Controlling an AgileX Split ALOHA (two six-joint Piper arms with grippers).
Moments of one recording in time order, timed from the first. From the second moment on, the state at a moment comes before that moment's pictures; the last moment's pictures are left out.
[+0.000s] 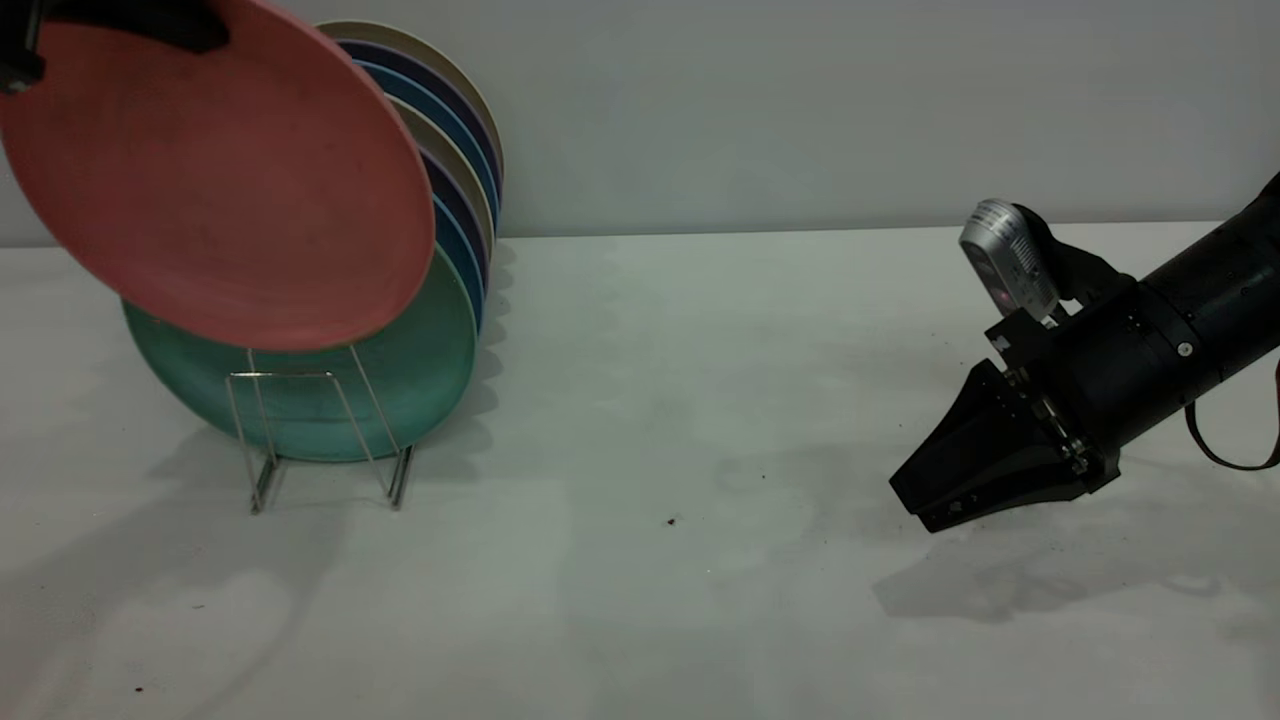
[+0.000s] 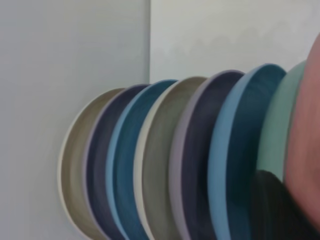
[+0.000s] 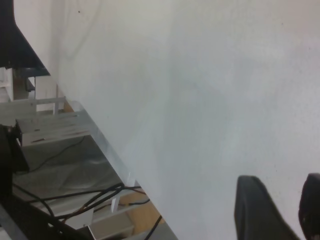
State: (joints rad) left arm -0.02 1.63 -1.16 -0.71 0.48 2.08; right arm 0.01 2.34 -1.21 1.11 1.08 -1.18
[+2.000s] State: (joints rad) left arm -0.02 1.70 -1.16 -0.41 0.66 1.58; right arm 0.01 2.34 -1.21 1.11 1.06 -1.15
